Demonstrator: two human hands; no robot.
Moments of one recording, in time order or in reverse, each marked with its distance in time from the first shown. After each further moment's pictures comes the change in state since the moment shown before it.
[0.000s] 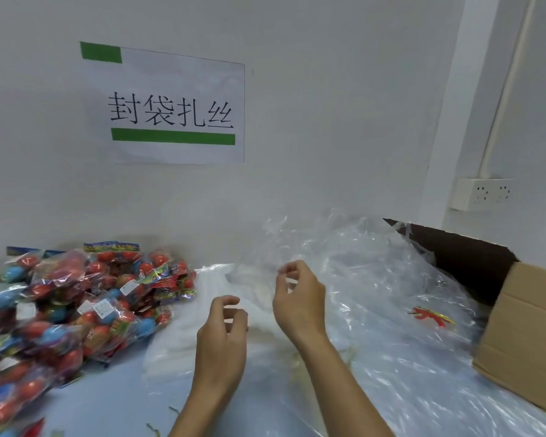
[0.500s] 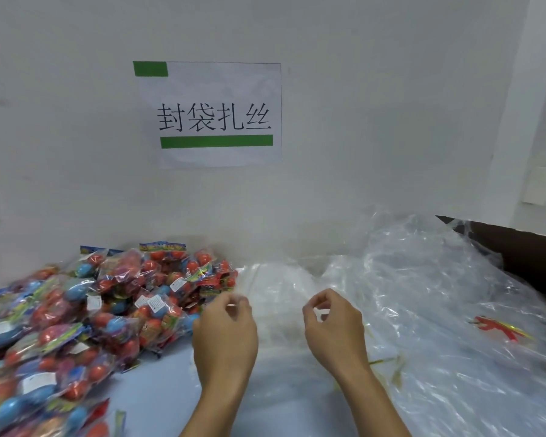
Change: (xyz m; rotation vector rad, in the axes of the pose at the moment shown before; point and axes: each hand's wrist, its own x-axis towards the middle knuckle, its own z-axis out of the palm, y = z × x) left_hand 0.005 0.027 -0.034 0.259 0.315 -0.042; right_hand -0.020 0.027 0.006 -0.120 -0.122 0.029
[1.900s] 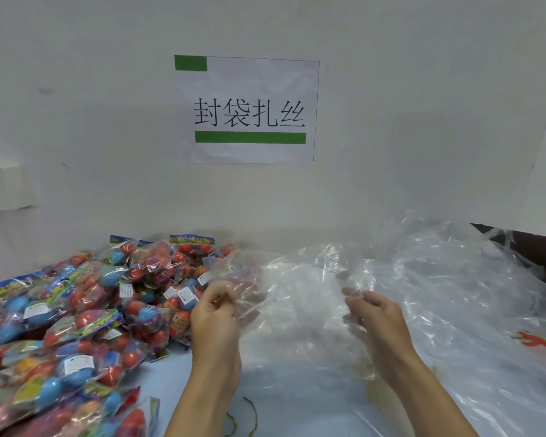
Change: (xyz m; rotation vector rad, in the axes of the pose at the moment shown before) left_hand 0.036 -0.032 -0.030 -0.781 -0.100 -0.187; right_hand 0.021 0.010 -0.005 0.560 -0.130 0.282
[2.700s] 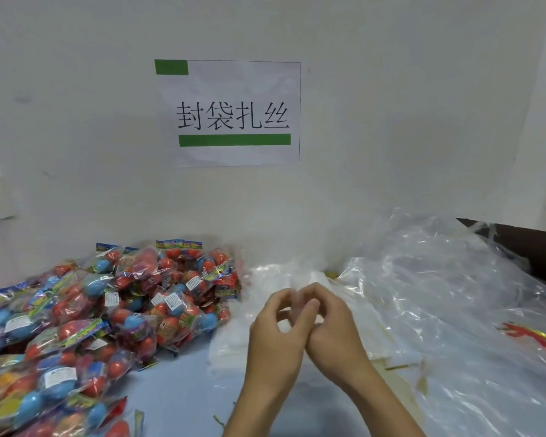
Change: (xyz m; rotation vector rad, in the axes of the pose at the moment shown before) left_hand -0.036 -0.035 0.050 0.425 -0.284 0.163; right_hand -0.037 -0.007 0.038 -0.226 -0.198 -0.414
